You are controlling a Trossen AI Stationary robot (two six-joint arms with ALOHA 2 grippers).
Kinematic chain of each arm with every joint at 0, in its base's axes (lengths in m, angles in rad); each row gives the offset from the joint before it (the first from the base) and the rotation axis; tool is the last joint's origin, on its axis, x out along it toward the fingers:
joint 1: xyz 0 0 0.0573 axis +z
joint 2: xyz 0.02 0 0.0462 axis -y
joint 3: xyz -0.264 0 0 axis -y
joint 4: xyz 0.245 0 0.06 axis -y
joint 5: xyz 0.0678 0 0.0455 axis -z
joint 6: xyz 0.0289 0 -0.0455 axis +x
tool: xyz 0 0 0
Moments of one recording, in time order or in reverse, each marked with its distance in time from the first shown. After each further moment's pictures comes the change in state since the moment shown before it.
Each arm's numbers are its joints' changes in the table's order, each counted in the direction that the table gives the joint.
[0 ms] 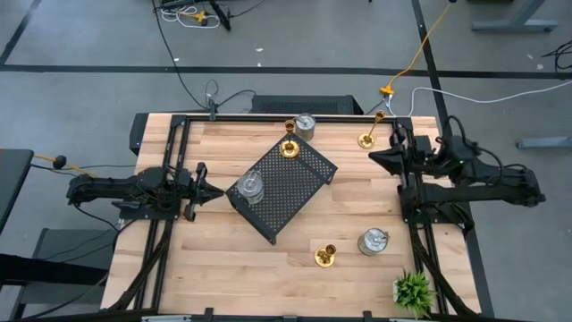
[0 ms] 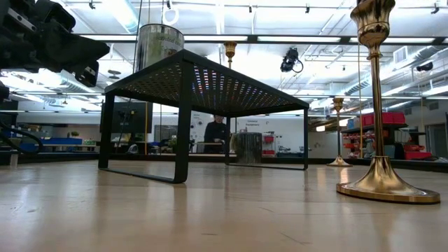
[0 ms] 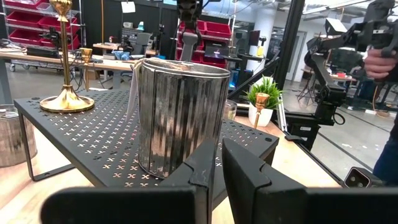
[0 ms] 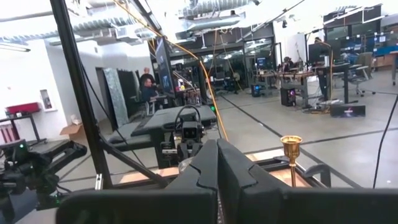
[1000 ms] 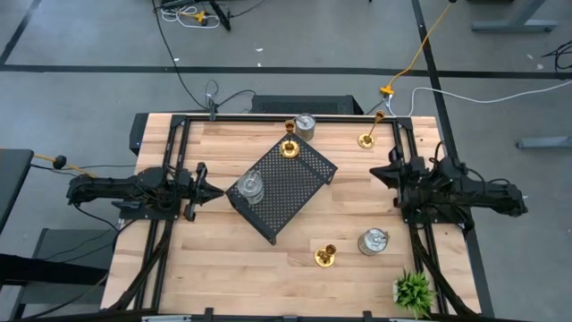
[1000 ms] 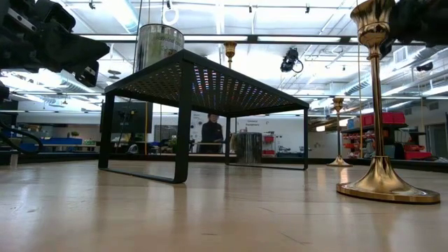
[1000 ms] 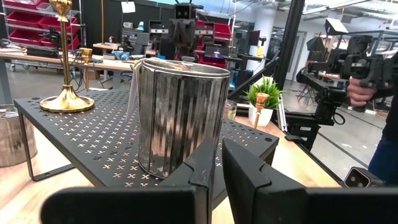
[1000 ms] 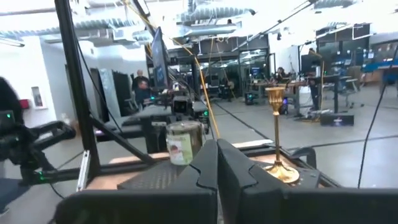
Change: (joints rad) left arm 0.000 0.000 0.000 0.000 0.000 0.000; right arm 0.000 0.387 -0.416 0.064 0.020 -0.048
